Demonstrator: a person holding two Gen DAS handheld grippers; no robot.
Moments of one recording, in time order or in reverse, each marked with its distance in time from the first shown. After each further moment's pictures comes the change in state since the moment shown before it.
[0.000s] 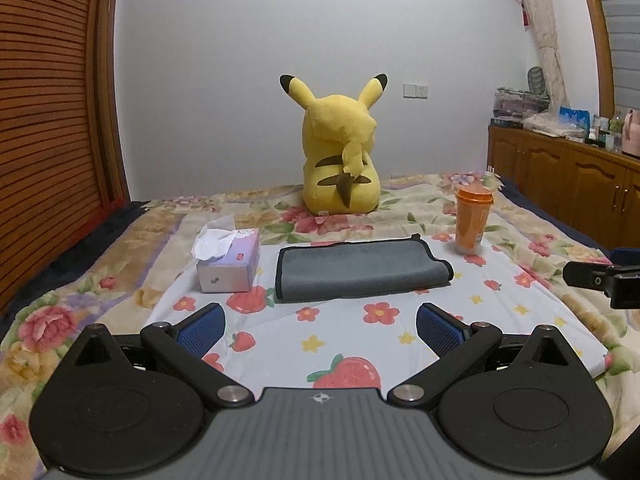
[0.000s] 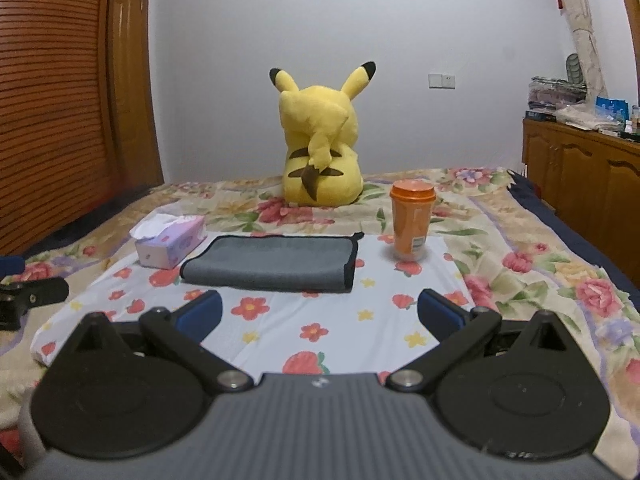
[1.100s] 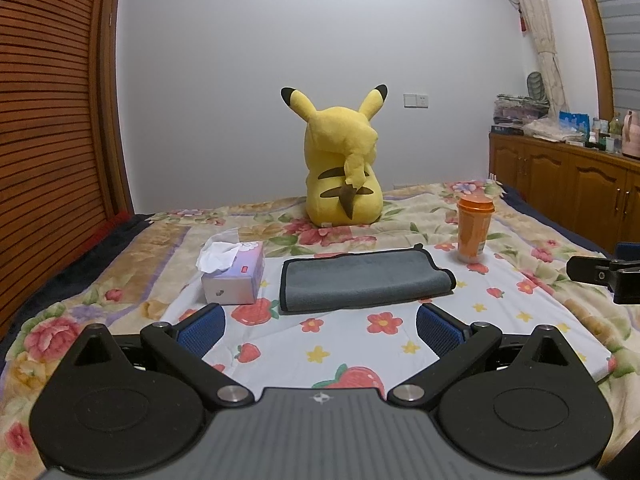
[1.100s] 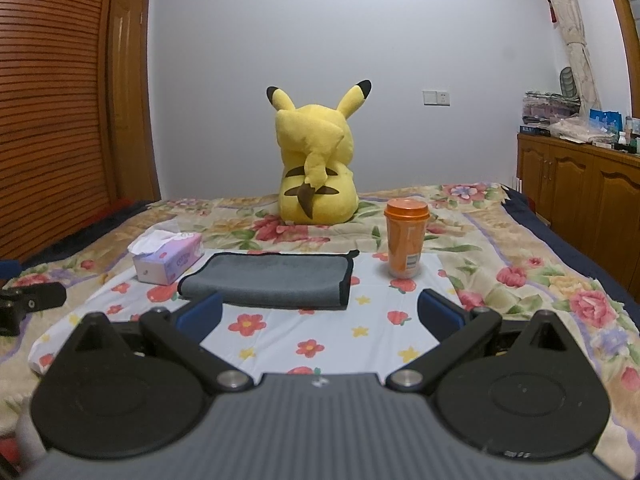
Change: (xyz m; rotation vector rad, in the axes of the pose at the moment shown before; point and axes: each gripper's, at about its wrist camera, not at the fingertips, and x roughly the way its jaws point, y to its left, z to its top) left arm -0.005 0.001 0.003 0.009 -0.031 0.012; right arm -0.007 -0.002 0.001 0.003 -0.053 -0.010
